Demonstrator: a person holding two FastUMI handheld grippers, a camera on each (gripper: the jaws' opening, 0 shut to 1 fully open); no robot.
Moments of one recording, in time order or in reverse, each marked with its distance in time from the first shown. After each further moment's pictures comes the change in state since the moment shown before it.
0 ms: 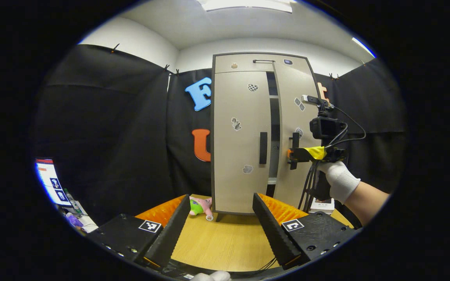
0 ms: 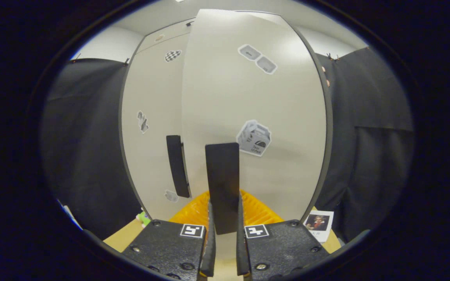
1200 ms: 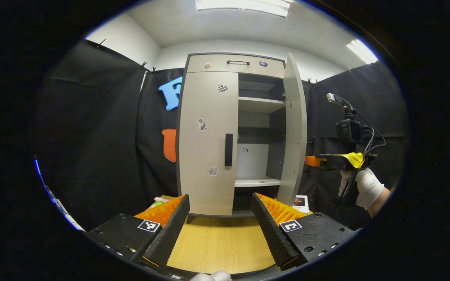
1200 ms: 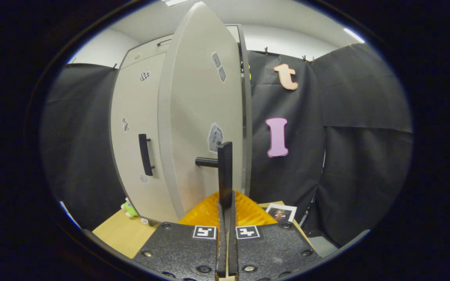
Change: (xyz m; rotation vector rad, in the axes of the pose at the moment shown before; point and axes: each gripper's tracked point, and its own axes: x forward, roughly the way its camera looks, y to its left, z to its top) left arm 0.021 -0.020 0.005 -0.014 -0.014 -0.222; right arm -0.117 -0.136 -0.013 0.010 -0.011 -0.116
